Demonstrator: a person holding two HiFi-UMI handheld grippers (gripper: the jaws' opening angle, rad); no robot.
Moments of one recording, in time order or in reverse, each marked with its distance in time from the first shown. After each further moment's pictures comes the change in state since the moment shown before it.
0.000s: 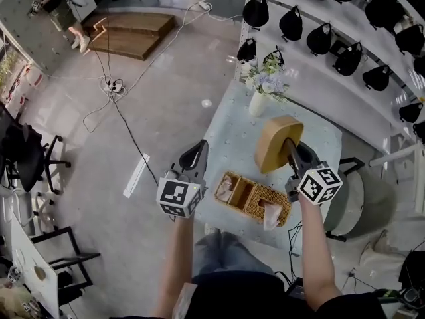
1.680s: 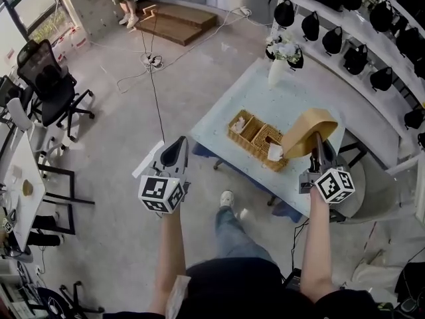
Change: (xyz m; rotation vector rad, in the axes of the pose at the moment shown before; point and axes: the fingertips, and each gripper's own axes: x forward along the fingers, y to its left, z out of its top) left arm -0.336 -0.135 -0.031 -0.012 -0.086 0.315; right arm -0.273 0.075 -0.035 0.030 -0.284 0.070
